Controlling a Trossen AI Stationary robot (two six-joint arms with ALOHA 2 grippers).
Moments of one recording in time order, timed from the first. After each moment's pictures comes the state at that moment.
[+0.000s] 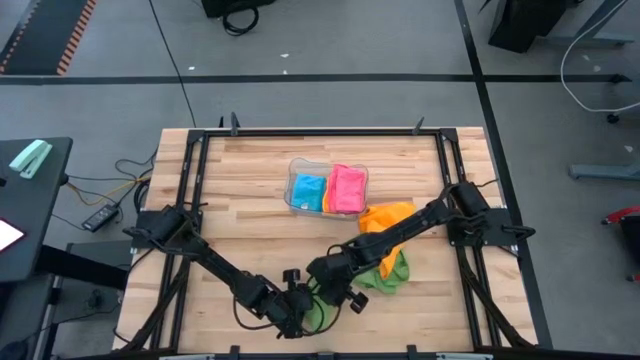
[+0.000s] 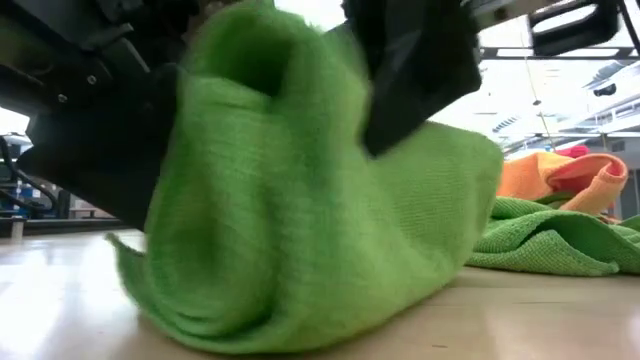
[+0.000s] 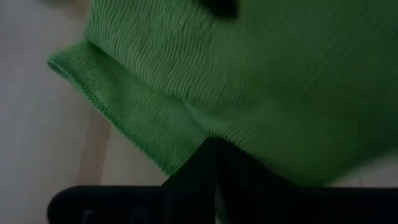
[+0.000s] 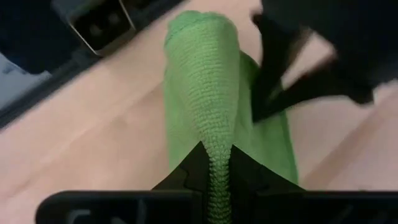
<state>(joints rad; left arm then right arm) -0.64 2.03 1.22 -0.17 -0.42 -0.59 0.35 2.04 1.43 -0.37 -0.33 -0.40</state>
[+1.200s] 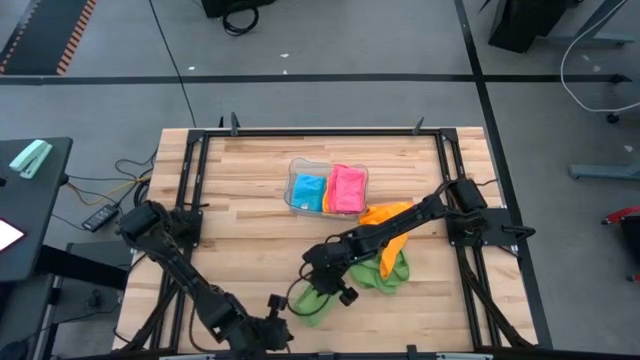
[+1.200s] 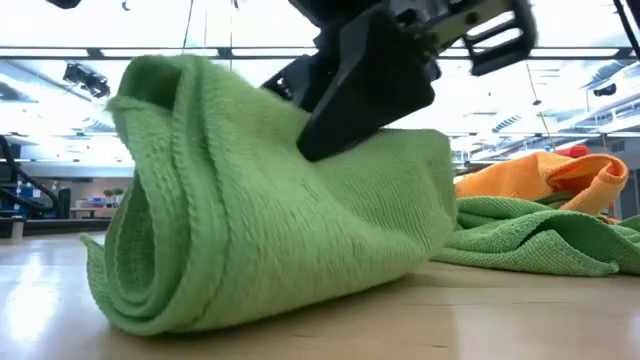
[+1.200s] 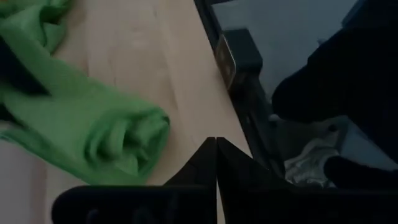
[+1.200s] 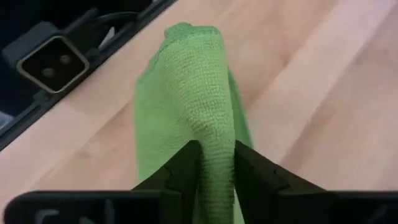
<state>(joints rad) -0.86 1.88 1.26 -0.23 -0.43 -0.43 0.29 2.04 1.38 -0.20 -0.35 -0.28</state>
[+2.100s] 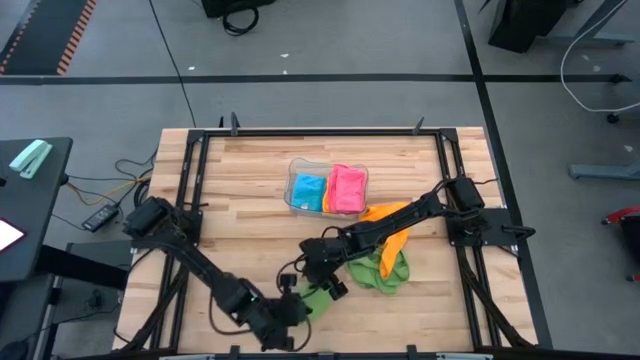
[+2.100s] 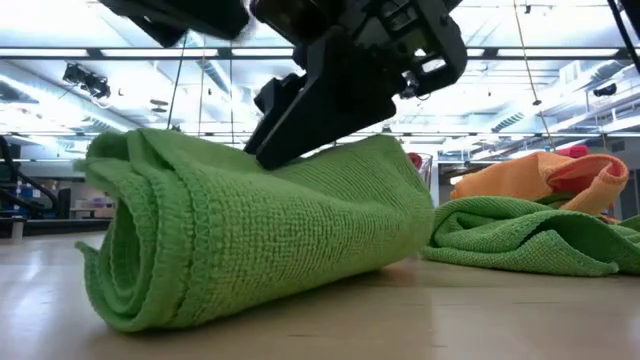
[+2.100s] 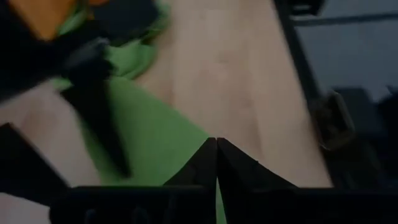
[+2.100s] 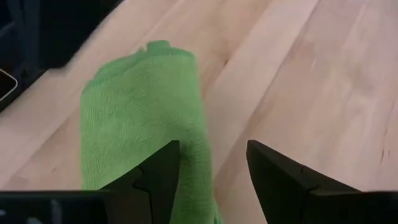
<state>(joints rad) -0.74 1.88 1.27 -0.20 -0.55 -0.45 0.26 2.05 1.38 -0.13 -0.22 -0.22</state>
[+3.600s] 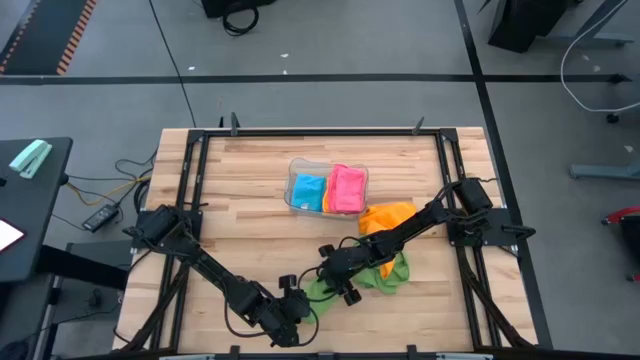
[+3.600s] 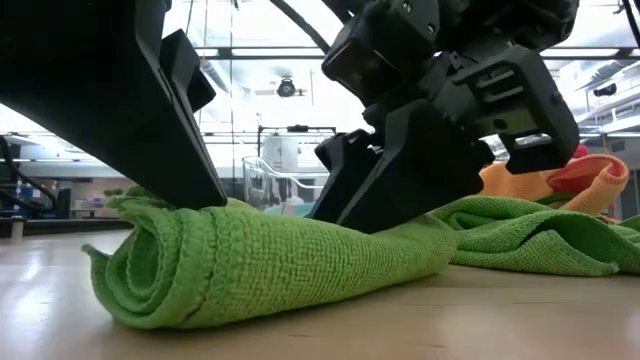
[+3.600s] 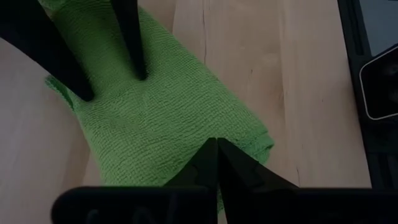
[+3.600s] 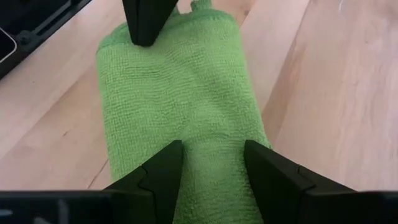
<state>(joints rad) -0.70 1.99 1.27 -0.24 -0.44 -0.65 0.32 2.01 1.04 0.24 -0.12 -0.08</state>
